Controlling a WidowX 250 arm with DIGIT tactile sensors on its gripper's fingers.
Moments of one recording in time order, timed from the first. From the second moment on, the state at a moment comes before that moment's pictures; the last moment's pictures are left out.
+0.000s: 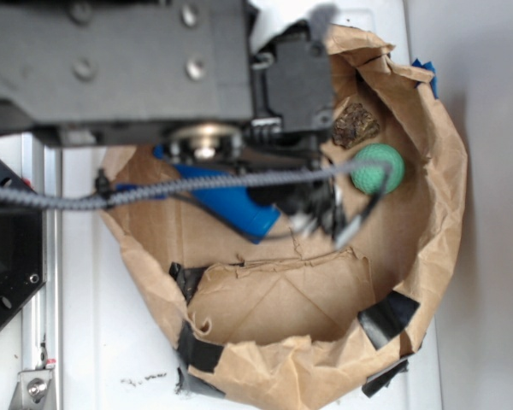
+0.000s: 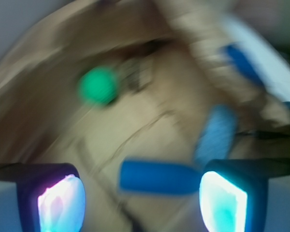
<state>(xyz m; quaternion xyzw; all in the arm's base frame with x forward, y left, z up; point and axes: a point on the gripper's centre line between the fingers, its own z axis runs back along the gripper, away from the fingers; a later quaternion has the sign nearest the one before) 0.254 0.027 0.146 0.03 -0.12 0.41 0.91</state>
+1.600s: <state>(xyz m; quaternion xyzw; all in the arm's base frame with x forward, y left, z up) 0.259 0.038 0.082 0.01 -0.08 0.38 0.92</state>
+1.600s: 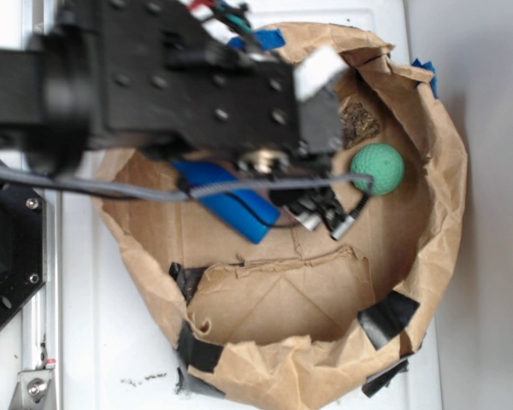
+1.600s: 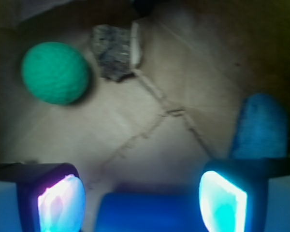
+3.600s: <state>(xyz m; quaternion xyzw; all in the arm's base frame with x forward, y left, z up) 0.232 0.077 0.051 0.01 -0.04 0.38 0.92</state>
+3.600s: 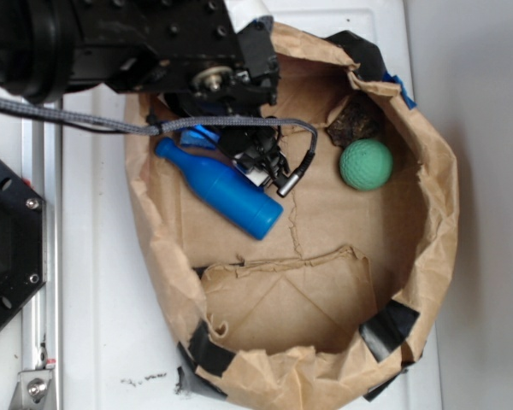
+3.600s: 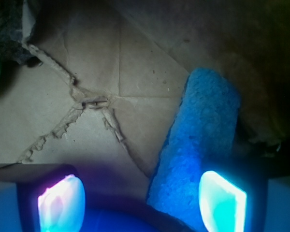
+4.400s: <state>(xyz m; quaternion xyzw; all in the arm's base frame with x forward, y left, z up) 0.237 0.095 0.063 0.06 -0.01 0.52 0.85</state>
